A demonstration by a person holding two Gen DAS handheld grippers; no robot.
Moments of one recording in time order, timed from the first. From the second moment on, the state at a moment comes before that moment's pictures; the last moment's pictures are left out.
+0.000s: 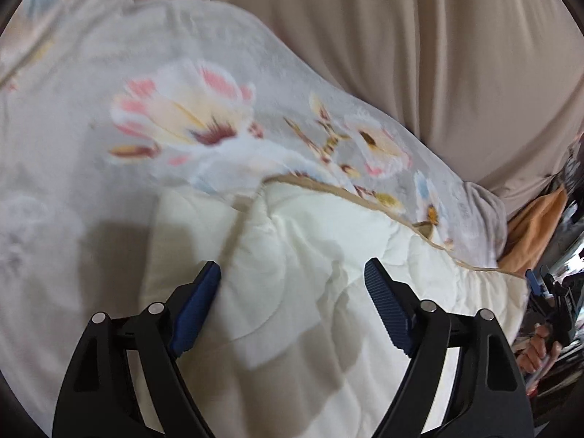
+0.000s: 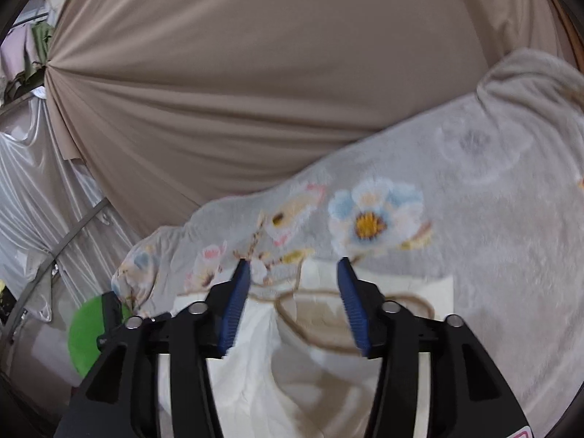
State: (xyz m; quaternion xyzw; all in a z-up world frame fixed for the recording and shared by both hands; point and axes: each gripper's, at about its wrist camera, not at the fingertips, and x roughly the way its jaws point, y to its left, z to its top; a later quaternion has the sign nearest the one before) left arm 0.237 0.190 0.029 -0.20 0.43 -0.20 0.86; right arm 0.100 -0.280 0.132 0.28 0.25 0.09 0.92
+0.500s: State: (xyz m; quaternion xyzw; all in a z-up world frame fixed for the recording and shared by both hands) left arm 0.196 0.223 0.023 -0.20 0.40 -0.17 0.88; right arm 0.109 -0.272 0.045 0.21 0.38 0.03 0.90
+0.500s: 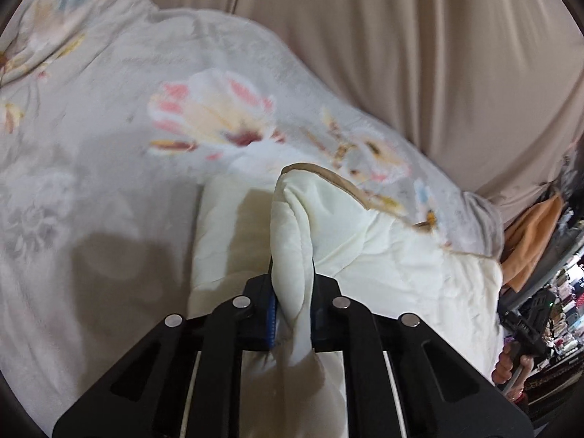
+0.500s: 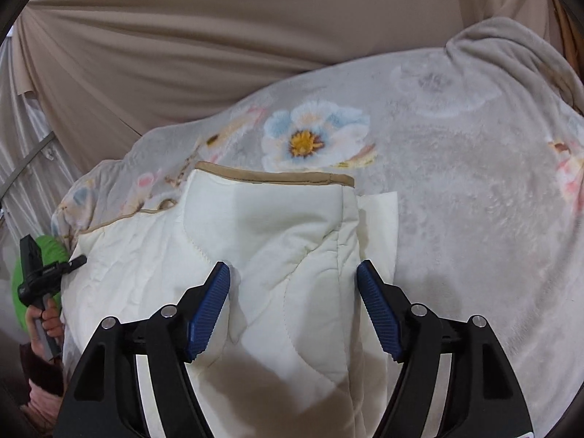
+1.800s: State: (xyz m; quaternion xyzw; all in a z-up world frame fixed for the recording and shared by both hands) left arm 0.163 0.064 0.021 0.03 0.40 -0.26 0.88; right arm 0.095 -0.086 0.044 -0.02 0.40 0.17 0.90
